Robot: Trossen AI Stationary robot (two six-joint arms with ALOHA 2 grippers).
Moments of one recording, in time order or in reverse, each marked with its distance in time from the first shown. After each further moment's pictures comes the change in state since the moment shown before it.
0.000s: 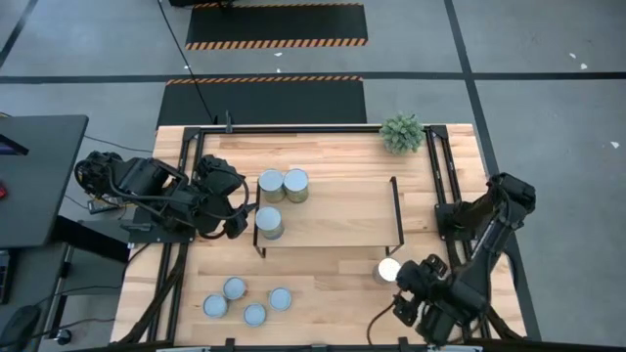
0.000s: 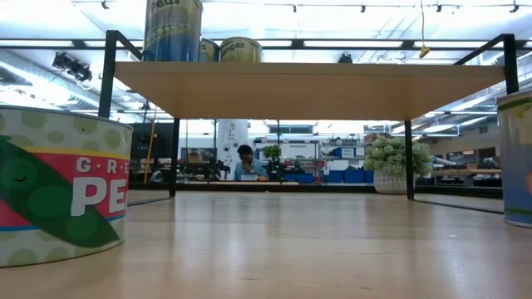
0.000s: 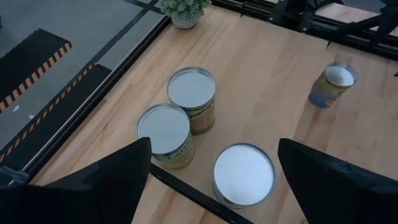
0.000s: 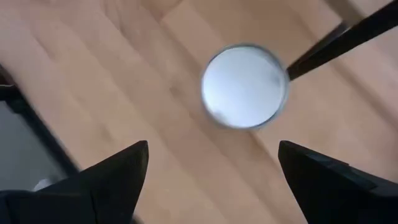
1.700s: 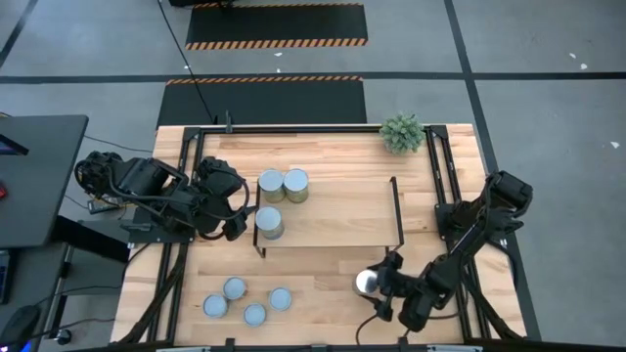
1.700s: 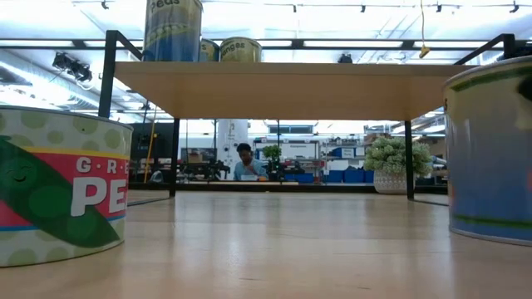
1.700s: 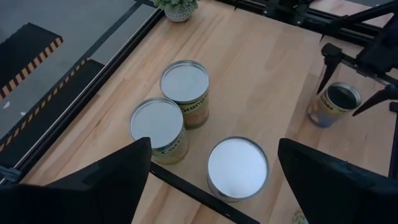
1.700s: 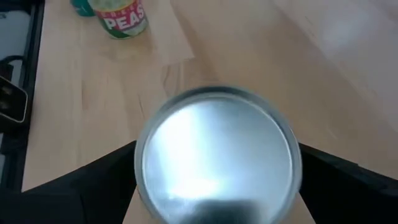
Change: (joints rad) left arm 0.000 0.000 0.000 -0.001 0.034 0.001; right arm -0.105 0.000 -0.518 1.004 0.357 -0.655
